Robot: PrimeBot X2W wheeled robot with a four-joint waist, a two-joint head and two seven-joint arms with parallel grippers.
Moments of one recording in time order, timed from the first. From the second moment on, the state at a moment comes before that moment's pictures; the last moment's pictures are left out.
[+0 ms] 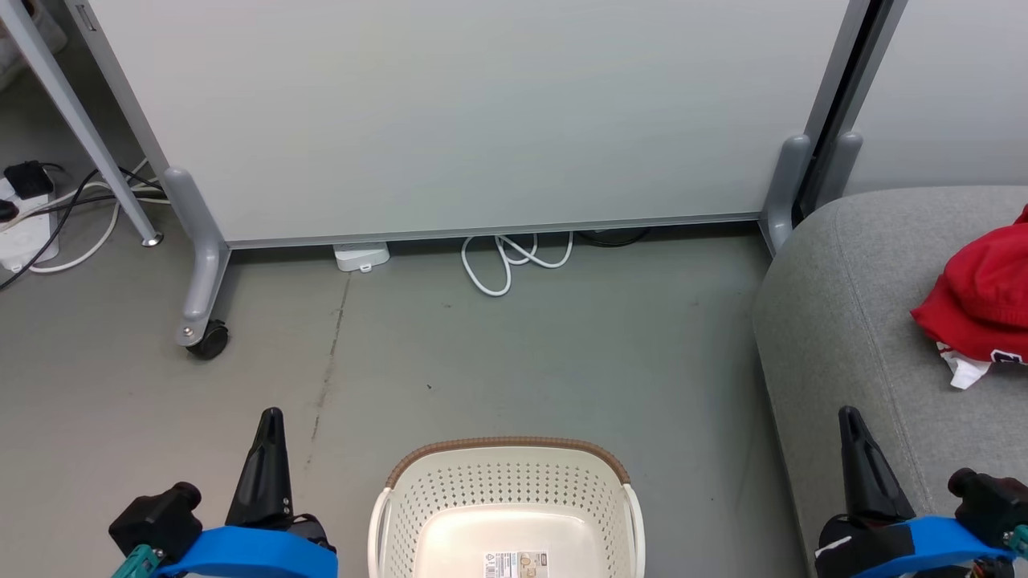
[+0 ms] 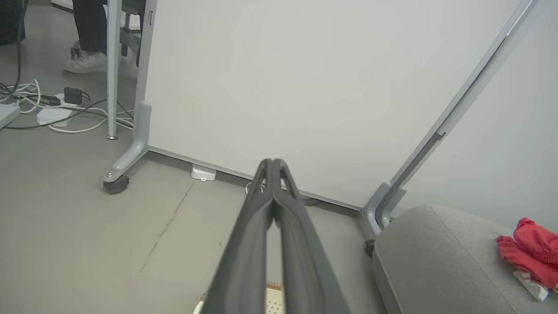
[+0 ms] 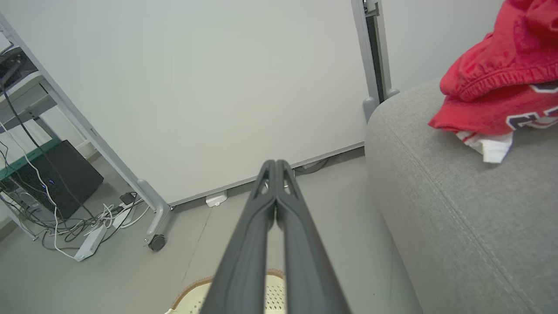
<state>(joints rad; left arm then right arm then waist) 0.00 0.06 -0.04 0.25 -0.46 -0.13 -0.19 0.00 -0.05 -0.07 0.23 0.41 0.13 -0.19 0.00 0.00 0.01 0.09</state>
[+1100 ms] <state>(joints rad) -0.04 0.07 0.01 0.25 -0.95 -0.13 -0.08 -0.04 -0.05 -0.09 0.24 0.91 0.13 -0.06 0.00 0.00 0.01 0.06</state>
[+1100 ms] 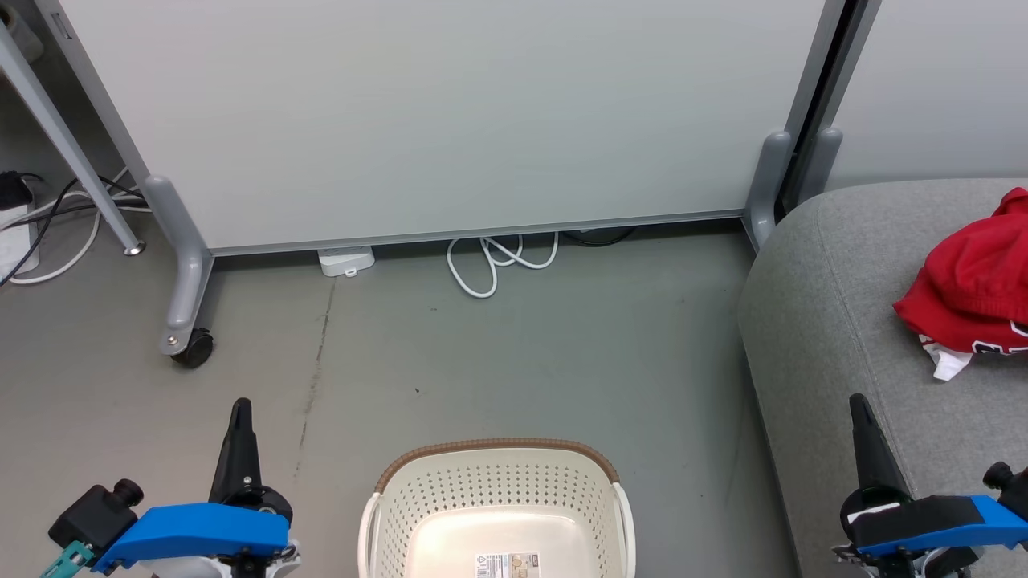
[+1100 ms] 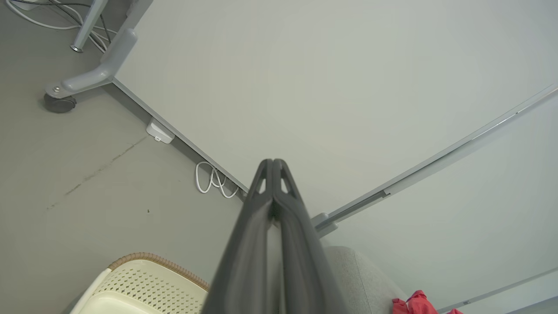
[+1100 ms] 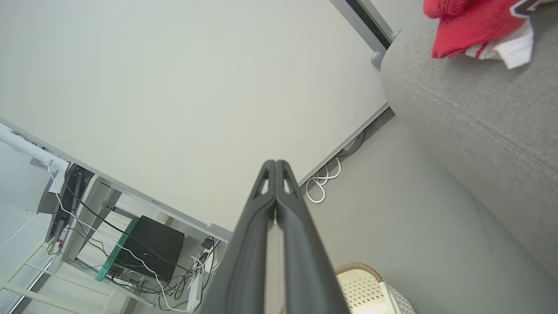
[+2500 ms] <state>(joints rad) -0.08 0.07 0.06 0.25 -1.38 -0.13 0.03 -0.08 -0.05 -0.10 0.24 1.35 0.13 0.05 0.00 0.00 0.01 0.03</state>
